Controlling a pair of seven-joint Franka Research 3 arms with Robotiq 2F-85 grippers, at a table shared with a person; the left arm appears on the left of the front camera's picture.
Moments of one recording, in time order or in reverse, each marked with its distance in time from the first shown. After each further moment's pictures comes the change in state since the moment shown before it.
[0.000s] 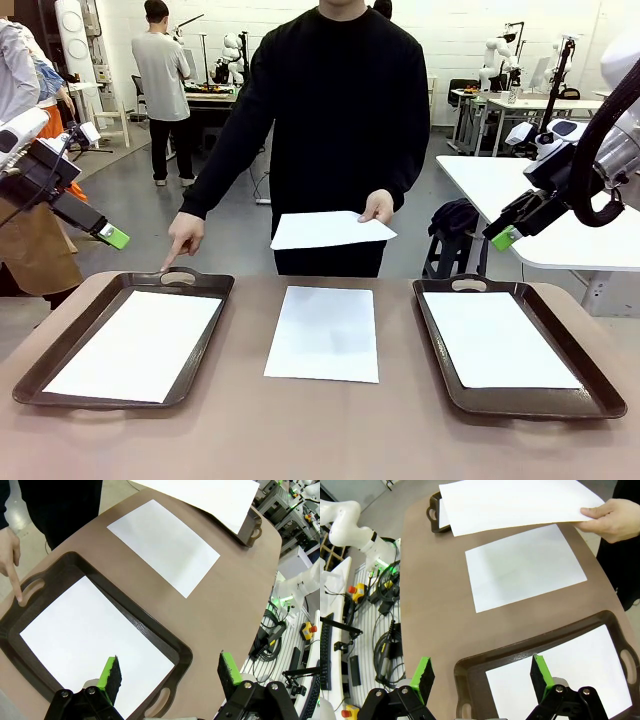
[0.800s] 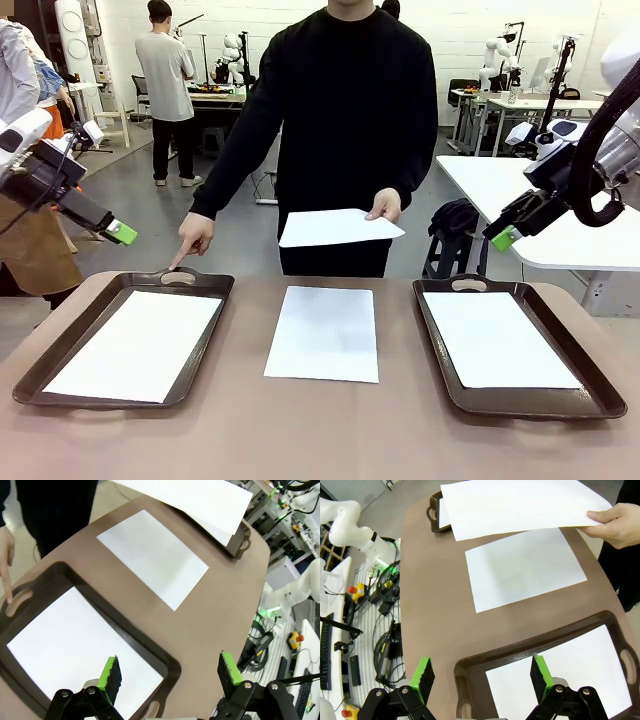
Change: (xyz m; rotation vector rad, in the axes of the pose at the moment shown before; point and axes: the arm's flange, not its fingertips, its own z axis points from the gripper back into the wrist) left arm 0.008 0.010 -0.011 -0.085 -0.053 0.038; right arm 0.000 0.000 0.000 0.000 0.000 0.000
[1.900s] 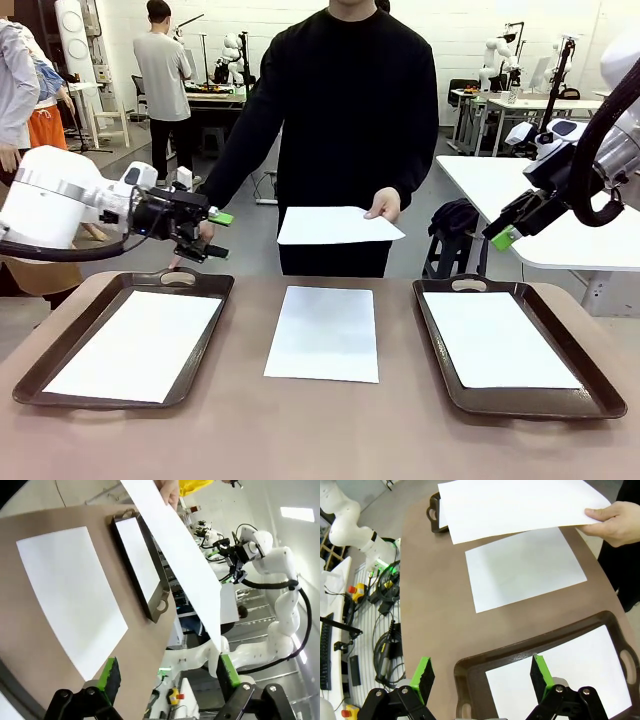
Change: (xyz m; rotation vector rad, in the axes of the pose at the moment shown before) left arm 0.060 0.086 -0.170 -0.569 -0.078 0.543; right arm 0.000 0.000 0.000 0.000 0.000 0.001
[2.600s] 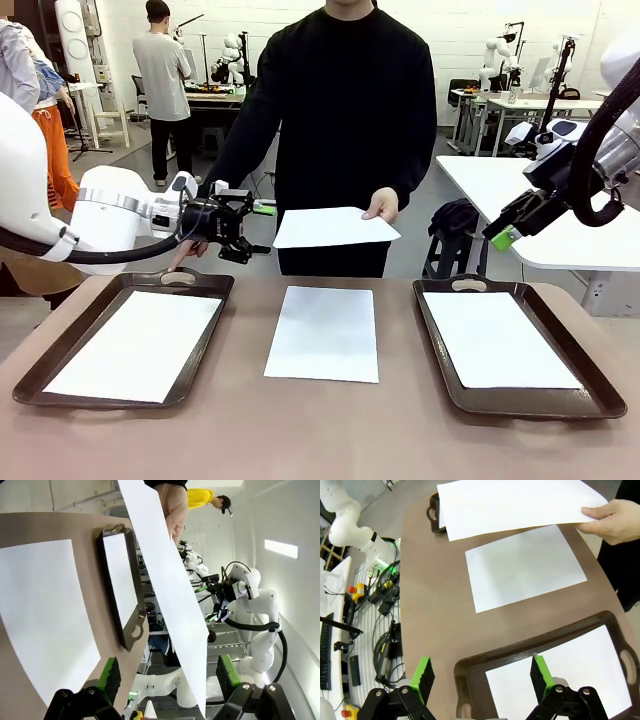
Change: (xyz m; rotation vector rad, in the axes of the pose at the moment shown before) left arm 0.036 0.020 -0.058 -0.123 -0.082 0.169; right arm 0.000 0.000 0.000 0.000 0.000 0.000
